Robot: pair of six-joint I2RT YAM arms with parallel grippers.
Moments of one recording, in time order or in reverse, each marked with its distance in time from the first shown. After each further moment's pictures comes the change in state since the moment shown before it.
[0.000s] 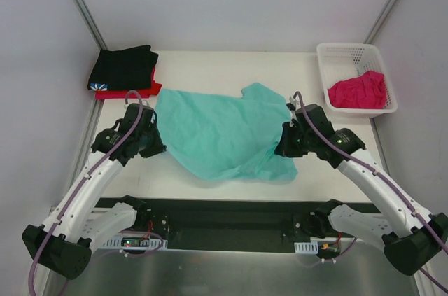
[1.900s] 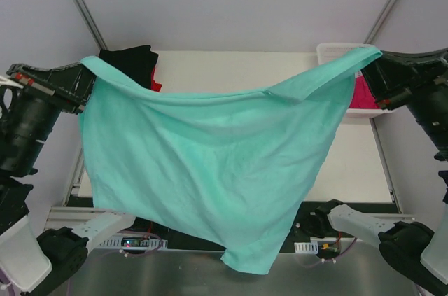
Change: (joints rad) left arm -0.069 -0.003 1.151 0.119 -0.018 0.161; right arm -0.060 0.031 1.205 0.106 -0.042 -0.199
